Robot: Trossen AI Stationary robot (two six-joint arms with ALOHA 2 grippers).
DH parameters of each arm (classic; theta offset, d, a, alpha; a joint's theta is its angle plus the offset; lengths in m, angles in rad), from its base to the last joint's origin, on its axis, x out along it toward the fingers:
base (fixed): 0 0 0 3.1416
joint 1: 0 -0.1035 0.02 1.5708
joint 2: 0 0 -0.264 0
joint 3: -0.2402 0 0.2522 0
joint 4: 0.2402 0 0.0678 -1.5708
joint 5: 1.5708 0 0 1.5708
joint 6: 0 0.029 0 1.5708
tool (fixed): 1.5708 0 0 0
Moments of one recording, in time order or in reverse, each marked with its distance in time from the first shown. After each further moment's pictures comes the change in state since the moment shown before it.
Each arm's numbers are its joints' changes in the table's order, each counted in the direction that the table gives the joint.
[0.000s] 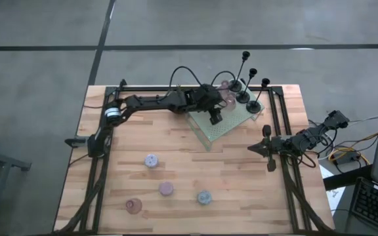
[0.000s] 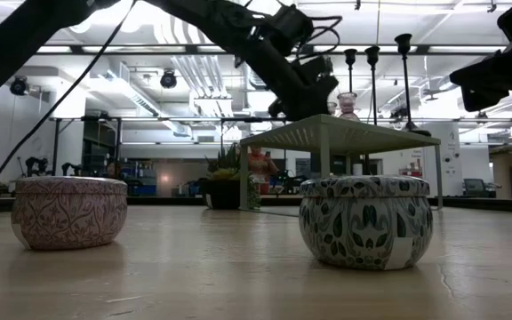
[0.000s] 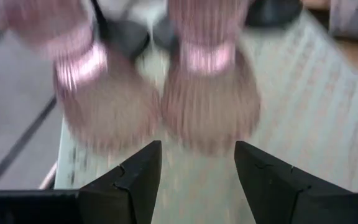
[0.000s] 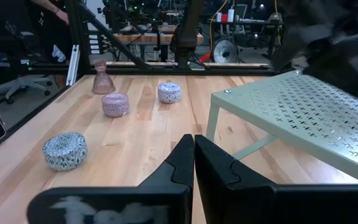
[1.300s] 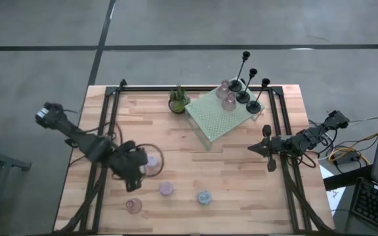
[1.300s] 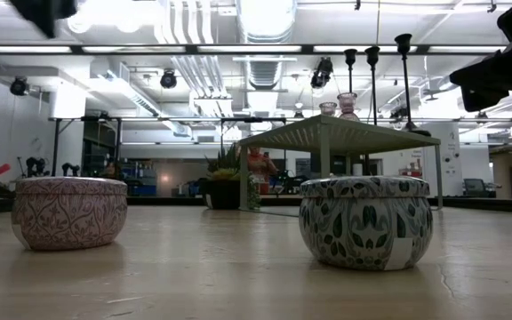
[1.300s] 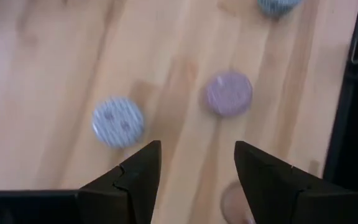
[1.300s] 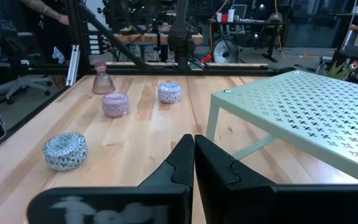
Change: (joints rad) left arm 0.841 -0.853 0.605 0.798 -0.049 -0.881; right arm 0.000 0.000 0.000 0.000 0.000 0.000
